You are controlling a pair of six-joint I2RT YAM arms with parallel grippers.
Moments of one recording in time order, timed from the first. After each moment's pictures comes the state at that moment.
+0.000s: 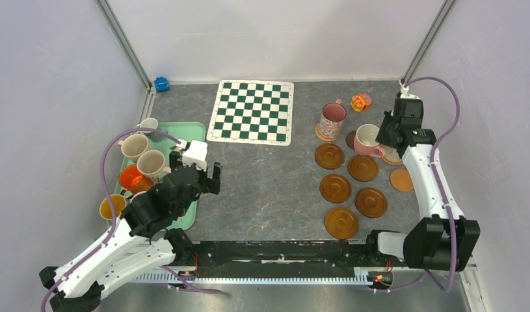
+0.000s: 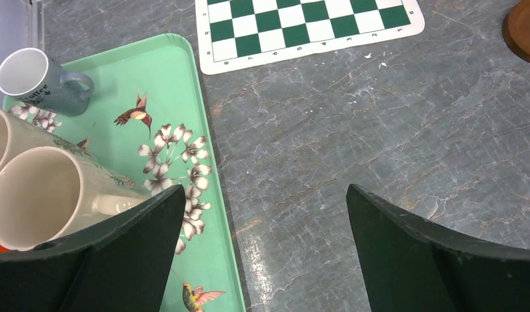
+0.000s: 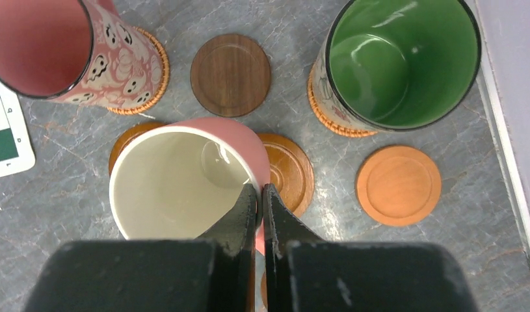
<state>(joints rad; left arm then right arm) -0.86 0.60 0.80 -0.70 -0.62 -0.20 -0.07 1.23 1.11 -0.66 0.12 0.23</state>
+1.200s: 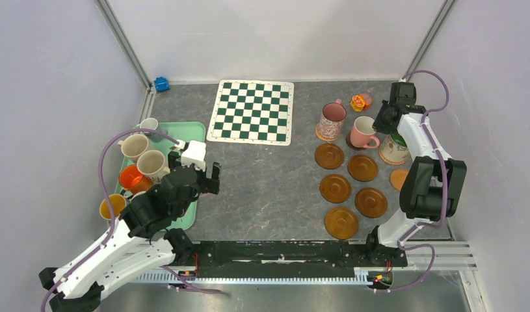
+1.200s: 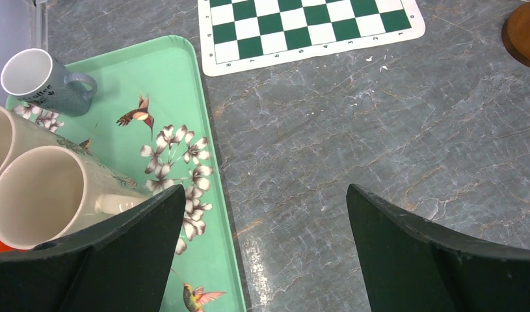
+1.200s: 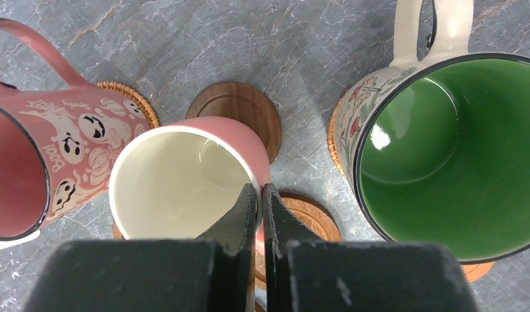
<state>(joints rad) -0.86 0.59 0.80 -0.70 -0.63 -0.20 -0.15 1.65 1.32 -0.58 0.06 0.31</state>
